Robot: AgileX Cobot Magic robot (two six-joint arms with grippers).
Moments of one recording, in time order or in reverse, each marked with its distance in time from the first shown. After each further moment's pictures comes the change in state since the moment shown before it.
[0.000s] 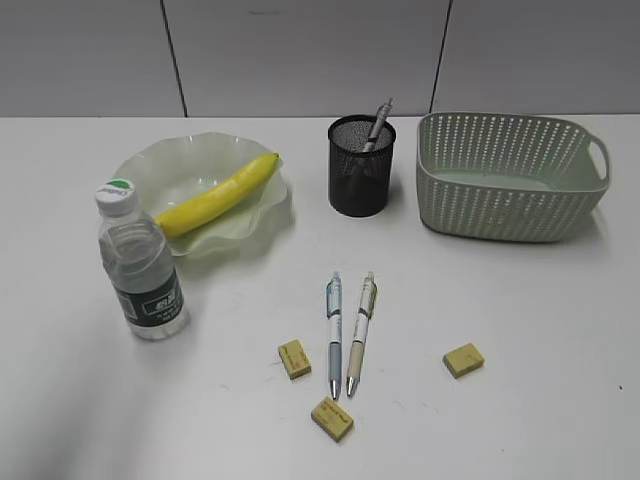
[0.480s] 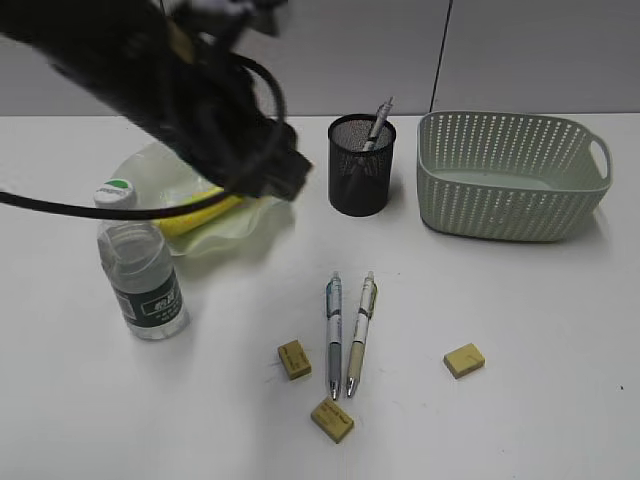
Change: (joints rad) left arm -0.459 0.859 -0.462 0.171 -0.080 -0.333; right arm 0.000 0.005 0.048 -0.021 -0.142 0.000
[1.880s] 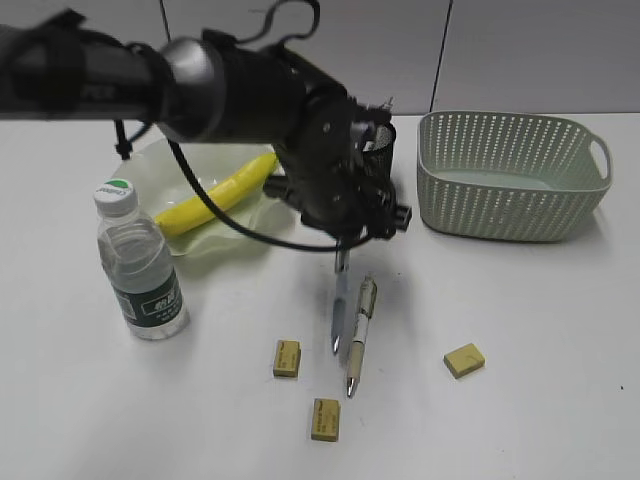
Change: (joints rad) left arm -0.052 0.487 -0.386 0.178 0.004 -0.431; right arm 0.000 0.000 0.000 -0.003 -0.009 0.000
